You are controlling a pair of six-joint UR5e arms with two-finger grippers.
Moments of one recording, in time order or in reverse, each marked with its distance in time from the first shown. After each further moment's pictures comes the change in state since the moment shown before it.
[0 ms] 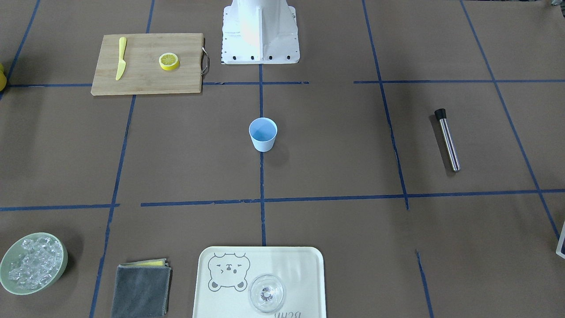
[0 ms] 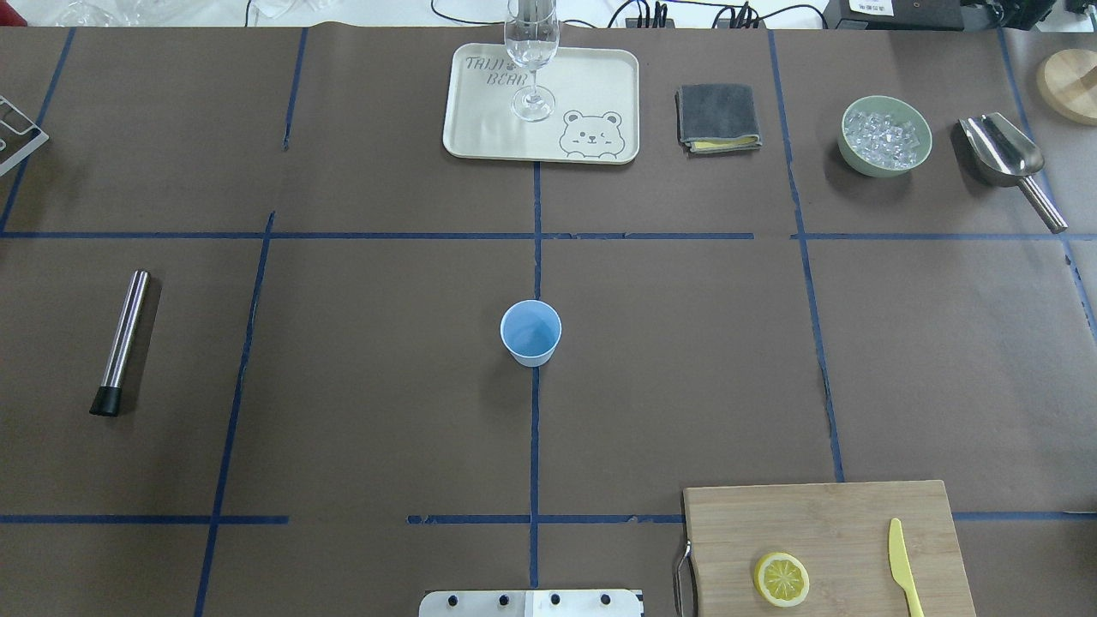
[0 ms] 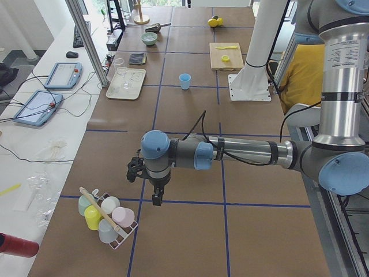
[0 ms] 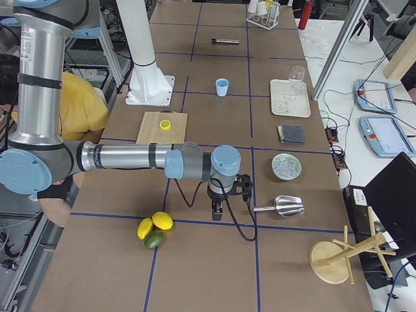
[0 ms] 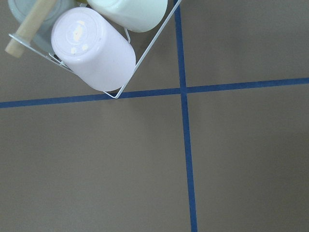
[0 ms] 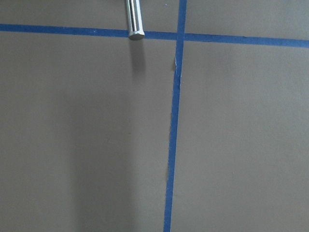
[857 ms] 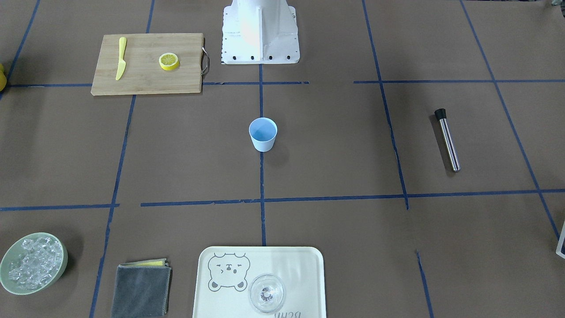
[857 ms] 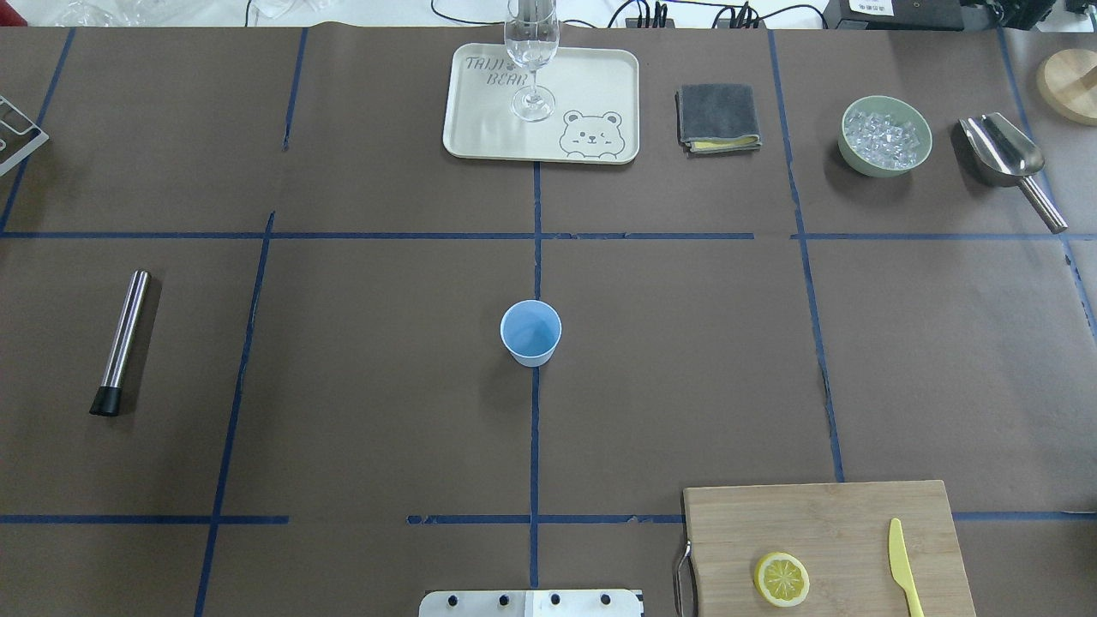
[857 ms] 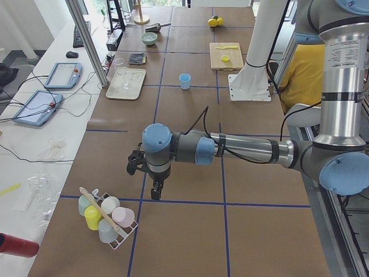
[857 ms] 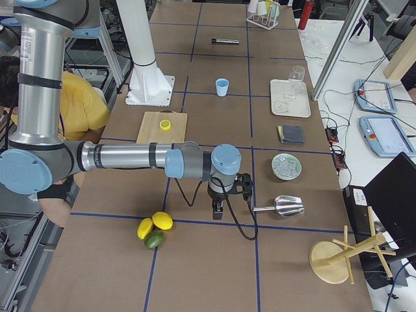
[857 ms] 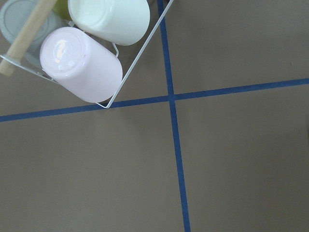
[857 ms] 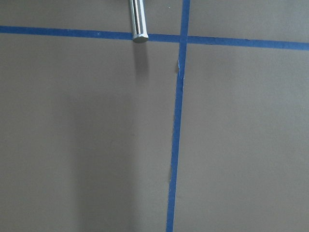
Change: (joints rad) left arm 0.002 0.005 -0.043 0.000 -0.007 0.019; right arm 0.000 0.002 0.005 0.001 0.005 0.001
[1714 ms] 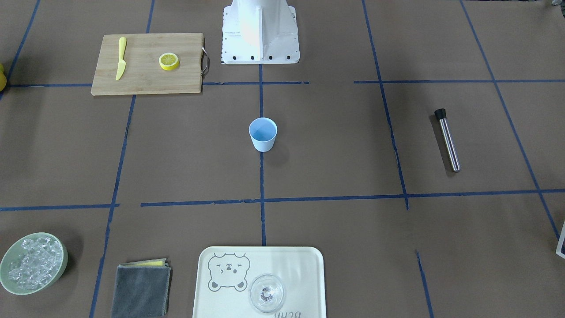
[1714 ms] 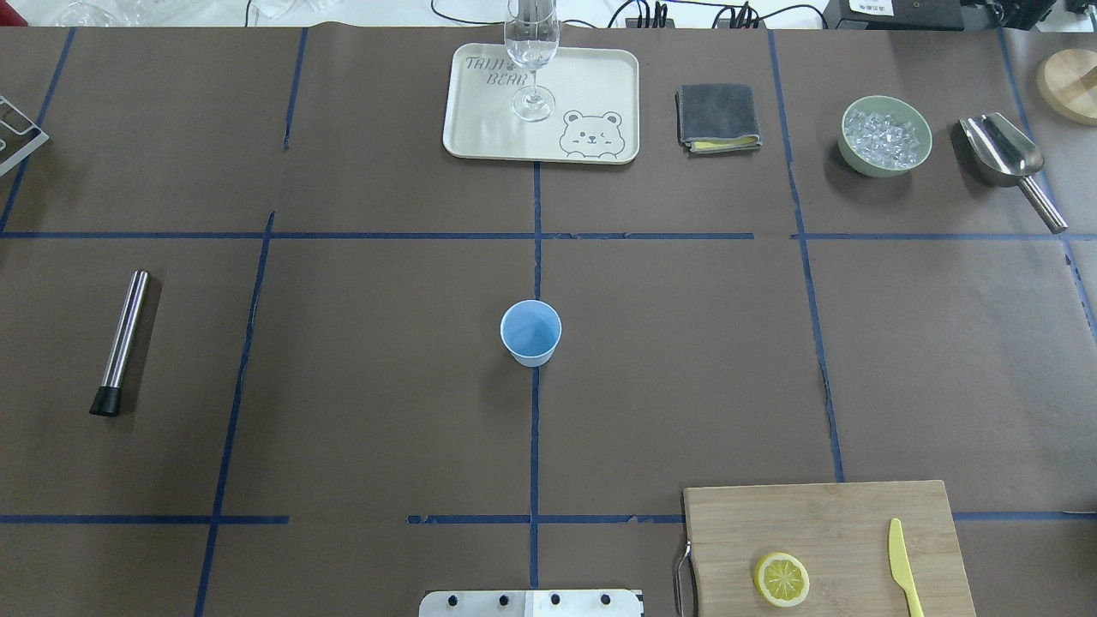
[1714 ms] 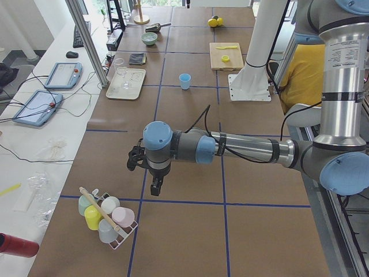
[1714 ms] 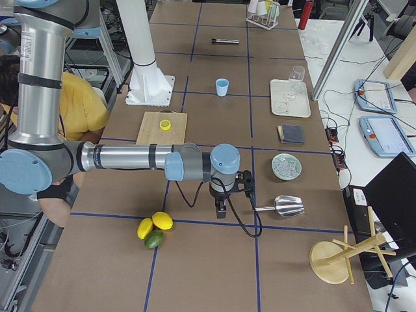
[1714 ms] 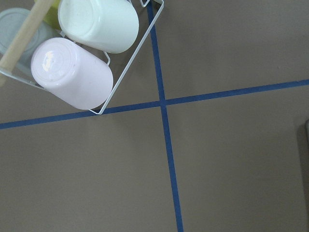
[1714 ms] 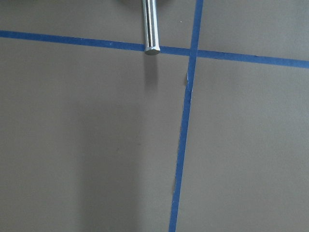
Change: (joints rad) left arm 0.000 0.005 -0.012 -0.026 -0.043 0.002; right arm -0.016 -0.004 -0.017 0.094 0.011 -0.009
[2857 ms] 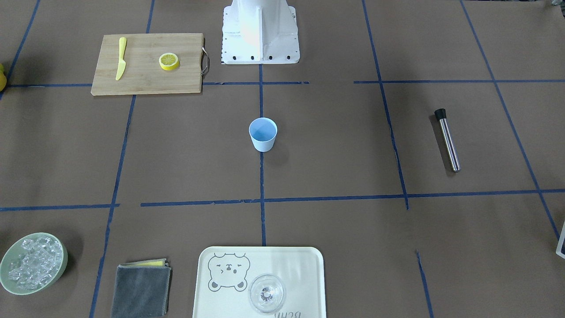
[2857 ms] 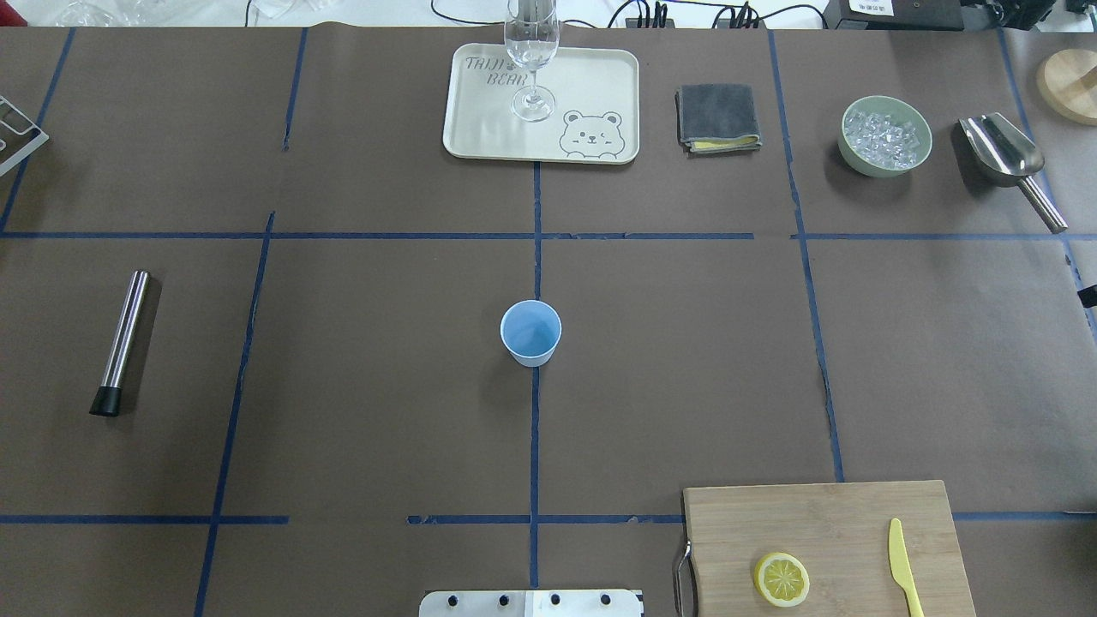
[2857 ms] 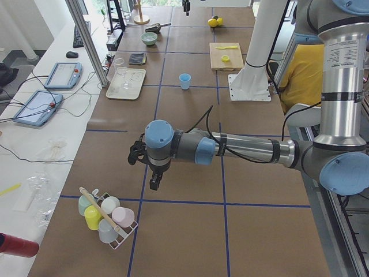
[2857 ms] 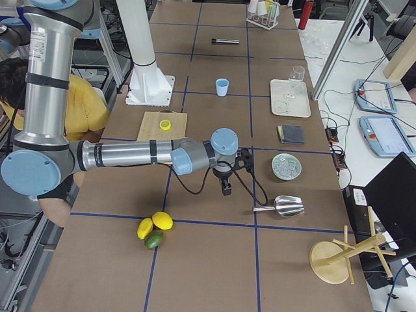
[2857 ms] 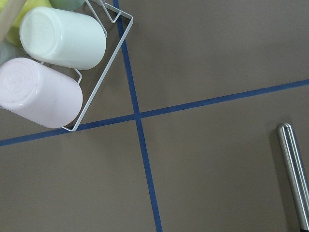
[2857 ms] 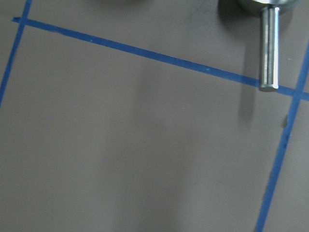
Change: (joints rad) left arm 0.024 0.006 0.000 -0.071 -0.046 -0.015; right arm -0.205 -0.026 0.072 0.289 0.041 0.248
